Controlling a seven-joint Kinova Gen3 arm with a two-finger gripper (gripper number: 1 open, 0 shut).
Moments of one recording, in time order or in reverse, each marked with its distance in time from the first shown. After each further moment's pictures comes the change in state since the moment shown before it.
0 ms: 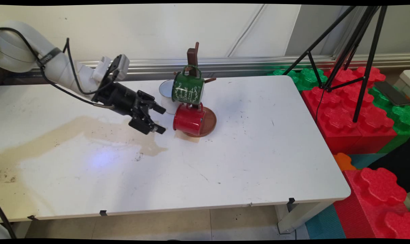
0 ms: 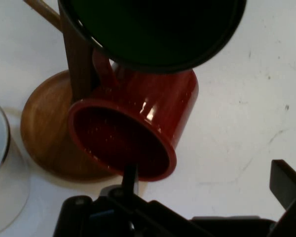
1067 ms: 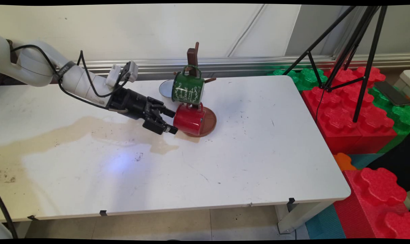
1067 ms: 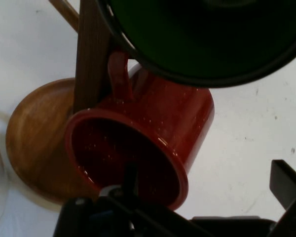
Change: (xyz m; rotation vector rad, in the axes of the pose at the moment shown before) arm -0.017 -0.010 0.036 -0.020 0.098 -0.141
